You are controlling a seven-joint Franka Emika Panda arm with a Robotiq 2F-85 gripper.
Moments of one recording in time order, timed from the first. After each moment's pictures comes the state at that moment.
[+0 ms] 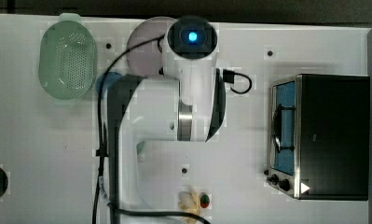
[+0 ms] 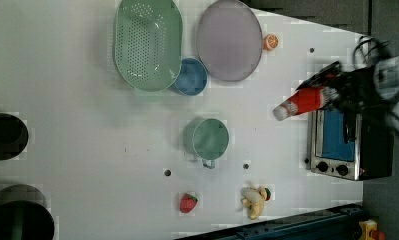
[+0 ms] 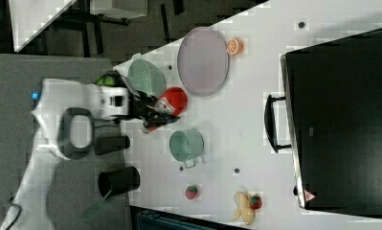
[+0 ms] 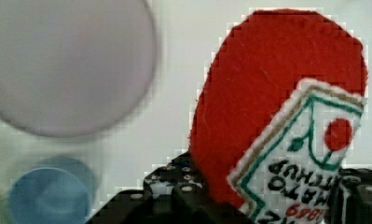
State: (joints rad) arm 0.20 0.19 -0.19 -1.93 0.07 0.40 0.05
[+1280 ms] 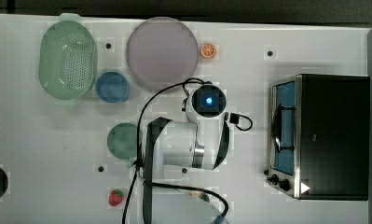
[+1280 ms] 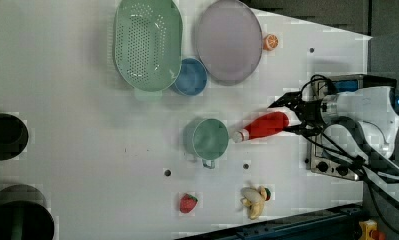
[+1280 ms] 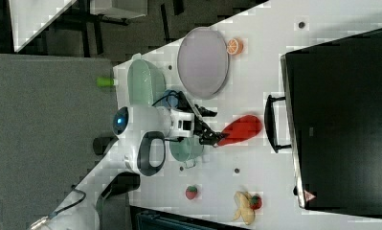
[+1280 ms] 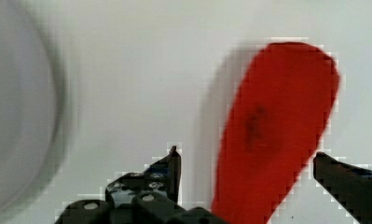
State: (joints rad) arm 0.16 0.28 -0.21 -2.28 0.08 0.88 0.06
